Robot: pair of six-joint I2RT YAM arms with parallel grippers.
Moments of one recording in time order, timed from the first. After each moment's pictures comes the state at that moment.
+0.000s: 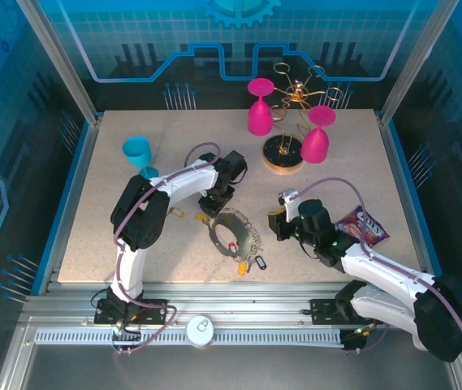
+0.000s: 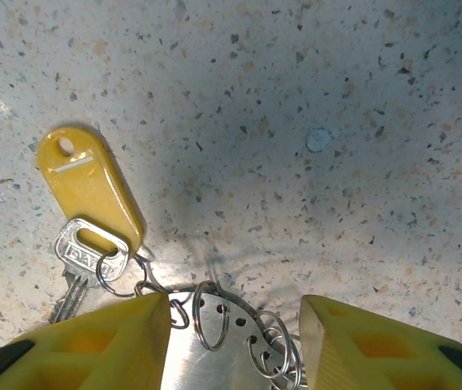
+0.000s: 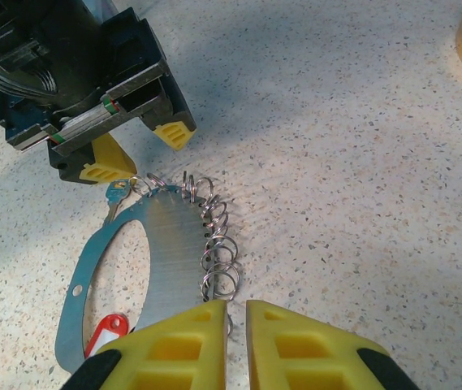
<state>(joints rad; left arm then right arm) -0.60 2.06 1.56 -1.02 -0.11 -1.63 0.61 1.01 0.41 0.08 -0.09 0.27</state>
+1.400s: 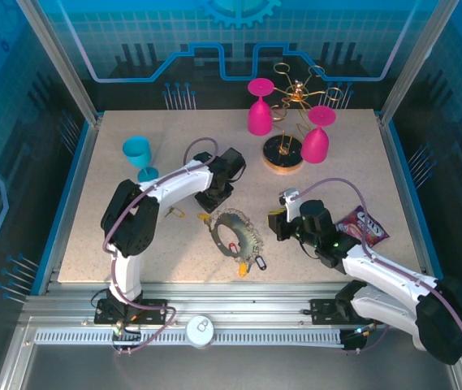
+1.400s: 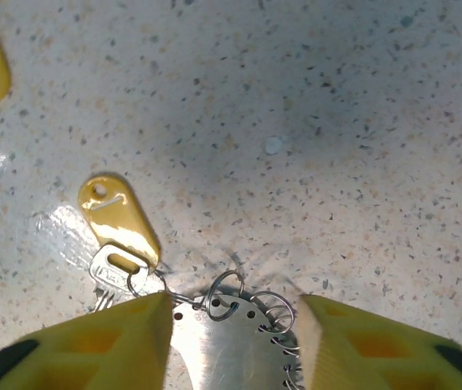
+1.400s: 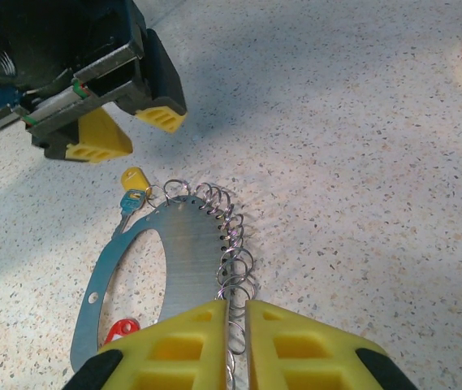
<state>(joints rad) -0.60 1.96 1.53 -0.99 -0.17 -1.47 0.61 0.99 0.40 0.09 -0.11 0.27</state>
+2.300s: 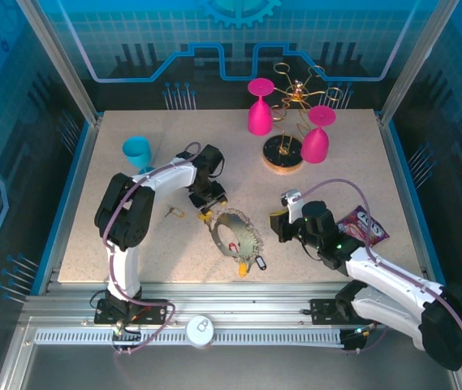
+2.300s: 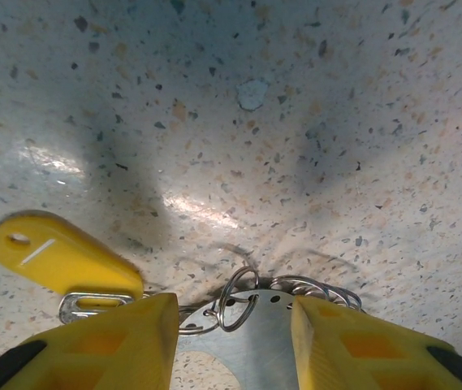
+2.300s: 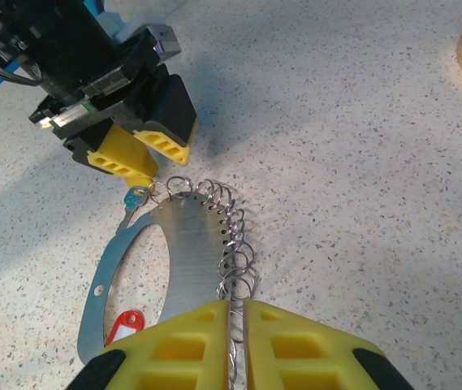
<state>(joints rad) -0.45 1.98 1.40 -0.84 0.26 -1.08 0.61 0.93 0.40 0.03 -0.11 0.27</state>
